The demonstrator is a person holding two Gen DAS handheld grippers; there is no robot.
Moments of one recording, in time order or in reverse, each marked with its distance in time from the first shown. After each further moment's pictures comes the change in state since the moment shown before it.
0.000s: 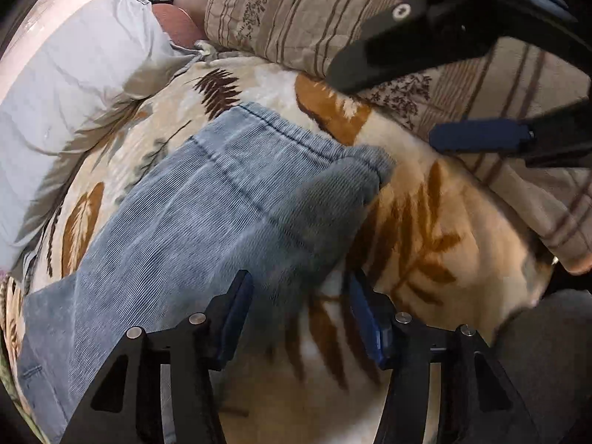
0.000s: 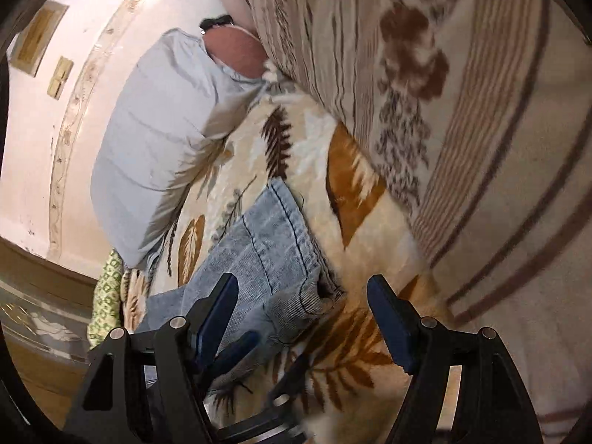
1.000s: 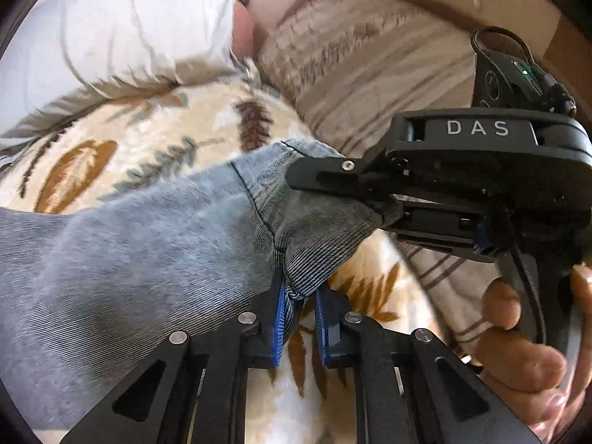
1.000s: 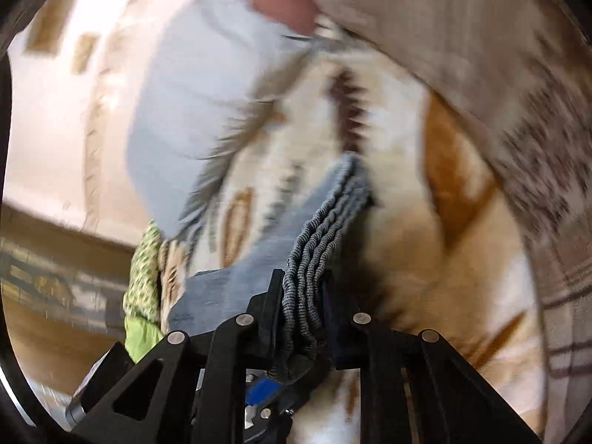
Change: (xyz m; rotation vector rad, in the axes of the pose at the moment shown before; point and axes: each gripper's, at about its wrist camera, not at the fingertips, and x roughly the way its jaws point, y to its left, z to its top) left arm -0.049 0.082 -0.019 -0.409 -0.204 -0.261; right arm 0.036 0.068 0.017 -0.143 0.110 0.220
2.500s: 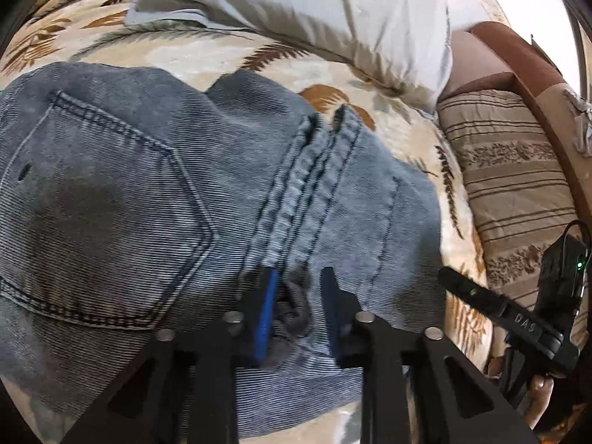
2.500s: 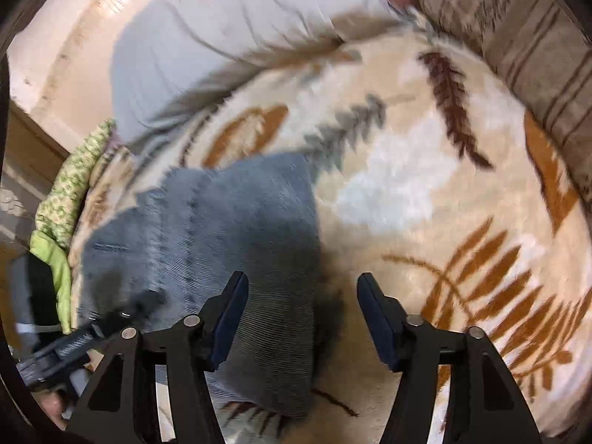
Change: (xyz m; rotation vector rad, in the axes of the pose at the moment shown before) left arm -0.065 0.271 -0.049 -0.506 0.054 0.095; right arm 0.112 0.074 -0.086 -0.265 0.117 -0.340
